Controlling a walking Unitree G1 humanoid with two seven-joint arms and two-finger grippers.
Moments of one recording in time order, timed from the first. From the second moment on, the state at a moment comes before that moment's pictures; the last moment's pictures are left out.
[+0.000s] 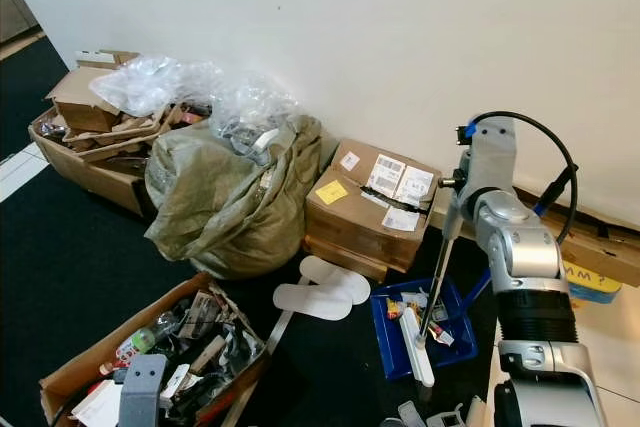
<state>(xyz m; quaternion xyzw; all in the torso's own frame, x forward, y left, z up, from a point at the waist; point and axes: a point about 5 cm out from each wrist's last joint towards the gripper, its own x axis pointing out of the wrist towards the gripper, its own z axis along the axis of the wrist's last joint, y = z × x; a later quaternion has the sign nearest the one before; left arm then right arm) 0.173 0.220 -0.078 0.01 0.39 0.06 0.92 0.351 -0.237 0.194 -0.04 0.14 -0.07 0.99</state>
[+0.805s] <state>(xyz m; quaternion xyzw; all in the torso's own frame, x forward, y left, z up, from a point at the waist) 0.183 0.214 -0.076 0.02 0.41 0.04 0.91 0.352 -0.218 0.228 0.03 0.08 0.05 0.99</state>
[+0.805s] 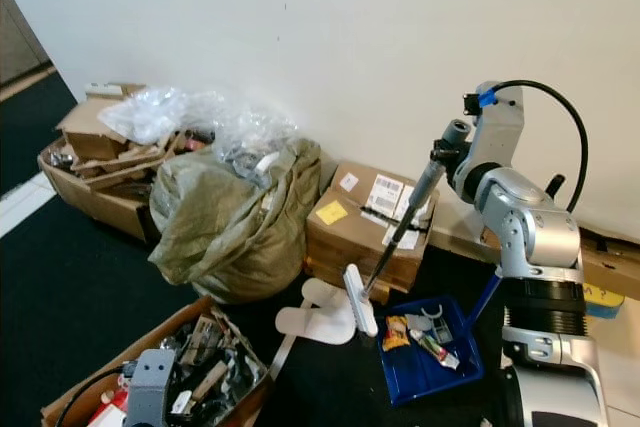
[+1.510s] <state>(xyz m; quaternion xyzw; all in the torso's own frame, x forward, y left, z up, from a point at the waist) 0.164 0.227 -0.084 0.02 0.45 0.05 0.89 0.325 -0.223 0.202 0.01 0.12 0.19 0.97</state>
